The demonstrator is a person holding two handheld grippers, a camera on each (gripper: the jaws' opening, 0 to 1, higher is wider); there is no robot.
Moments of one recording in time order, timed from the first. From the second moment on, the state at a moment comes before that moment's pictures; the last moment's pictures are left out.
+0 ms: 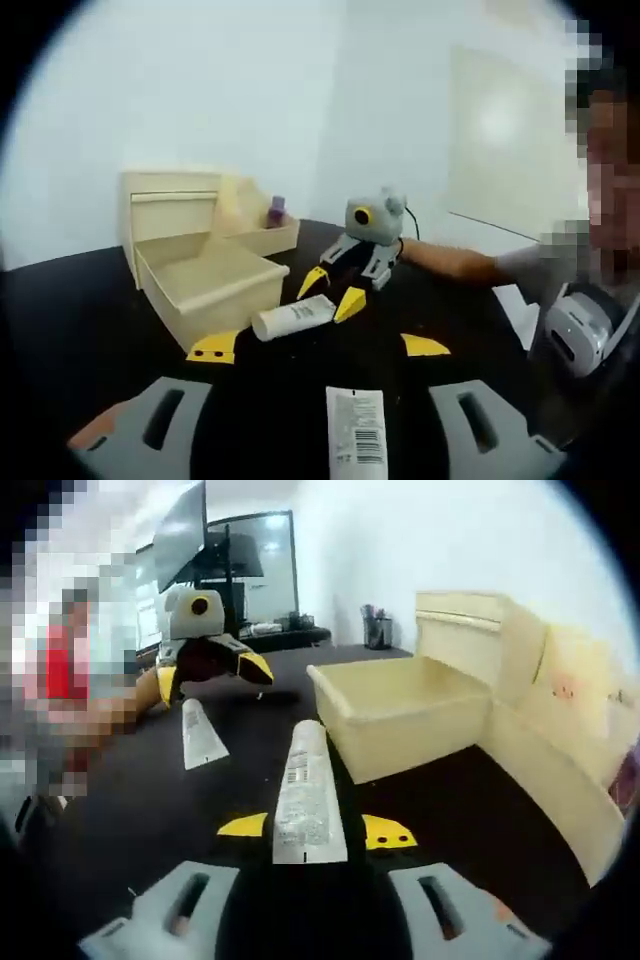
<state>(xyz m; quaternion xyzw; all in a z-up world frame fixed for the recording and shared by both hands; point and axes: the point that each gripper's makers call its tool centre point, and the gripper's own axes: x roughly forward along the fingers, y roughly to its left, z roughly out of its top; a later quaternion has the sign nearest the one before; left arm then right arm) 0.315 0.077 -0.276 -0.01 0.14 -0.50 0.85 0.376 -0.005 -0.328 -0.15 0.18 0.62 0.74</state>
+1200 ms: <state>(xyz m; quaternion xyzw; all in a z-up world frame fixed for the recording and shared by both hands) 0.316 0.078 -0.280 0.00 0.14 -0.50 0.86 0.345 0.027 -0.325 -0.21 0.11 0.62 0.75</state>
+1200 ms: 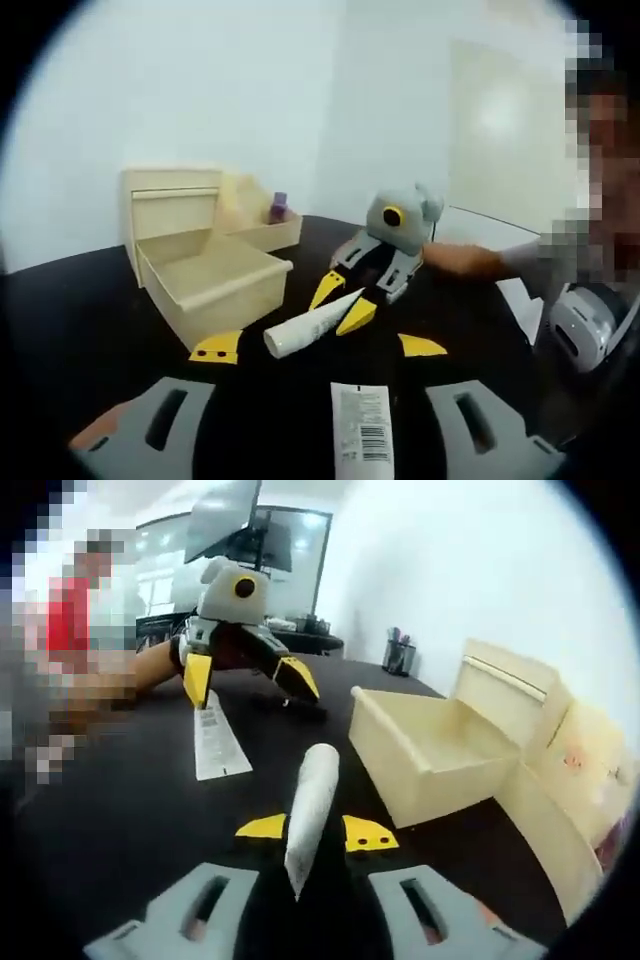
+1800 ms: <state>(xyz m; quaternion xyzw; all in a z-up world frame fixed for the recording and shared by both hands) 0.325 0.090 -0.246 -0.07 0.10 -0.48 0.87 0.351 0.032 -0.263 -0.30 -0.04 0.56 0.77</state>
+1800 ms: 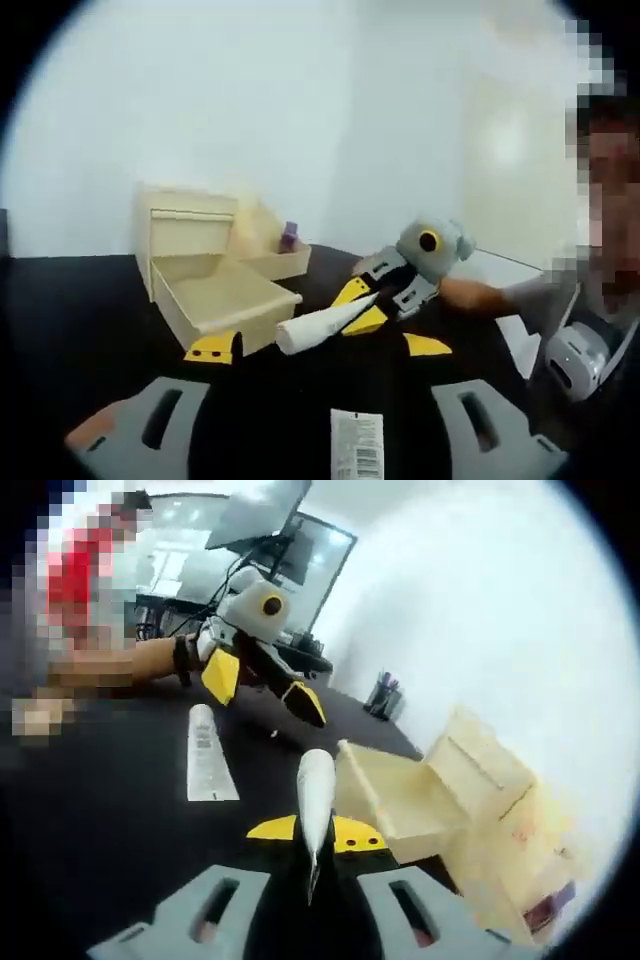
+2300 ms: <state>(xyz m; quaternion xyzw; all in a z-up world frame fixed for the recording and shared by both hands) 0.320 0.066 -0.204 -0.19 0.04 -0.51 0.84 0.326 0.034 -0.196 -0.47 -0.31 0.39 0.73</state>
